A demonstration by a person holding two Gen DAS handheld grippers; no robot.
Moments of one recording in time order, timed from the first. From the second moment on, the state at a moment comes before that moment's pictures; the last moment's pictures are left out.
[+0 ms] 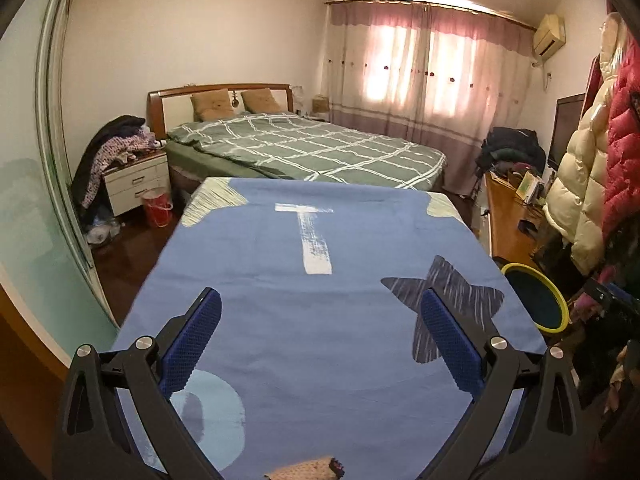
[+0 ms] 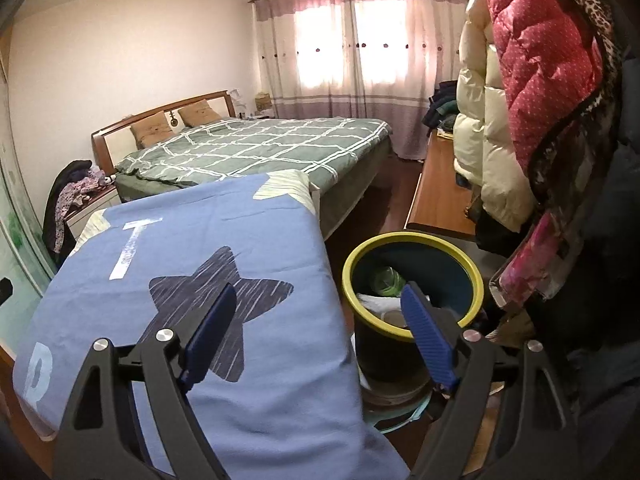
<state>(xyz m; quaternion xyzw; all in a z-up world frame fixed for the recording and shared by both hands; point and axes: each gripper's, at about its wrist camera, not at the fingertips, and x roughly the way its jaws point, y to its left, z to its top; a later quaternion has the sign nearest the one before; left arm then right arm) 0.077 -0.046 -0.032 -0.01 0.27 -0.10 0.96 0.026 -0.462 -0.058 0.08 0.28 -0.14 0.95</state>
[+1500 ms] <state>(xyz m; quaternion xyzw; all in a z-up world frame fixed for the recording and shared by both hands) 0.078 -0.065 -0.027 -0.01 0.28 -0.10 0.95 0.032 -0.460 -0.069 0.09 0.29 -0.13 0.94</state>
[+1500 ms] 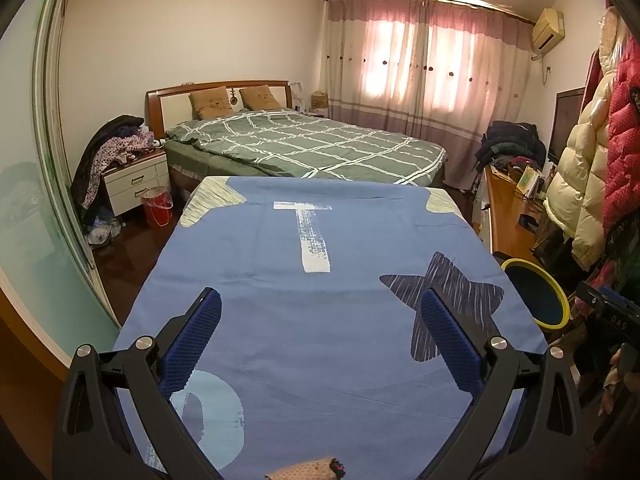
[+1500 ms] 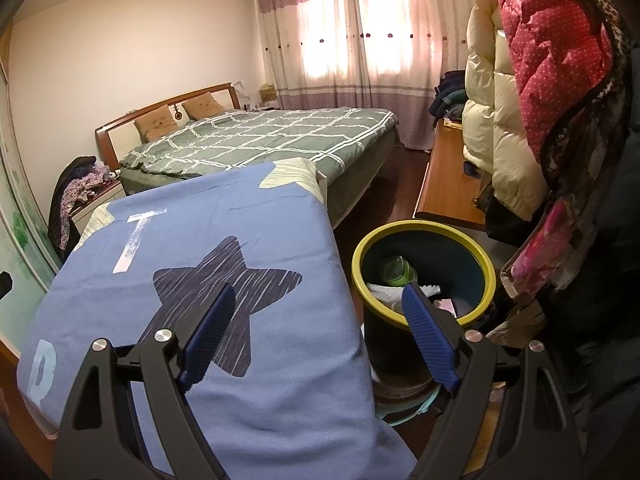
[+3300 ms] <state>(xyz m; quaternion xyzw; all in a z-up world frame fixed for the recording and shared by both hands) 0.090 -0.070 -0.042 0.00 0.30 -0.09 0.95 0.034 -0.455 -0.075 0.09 0.30 -0.13 0.94</state>
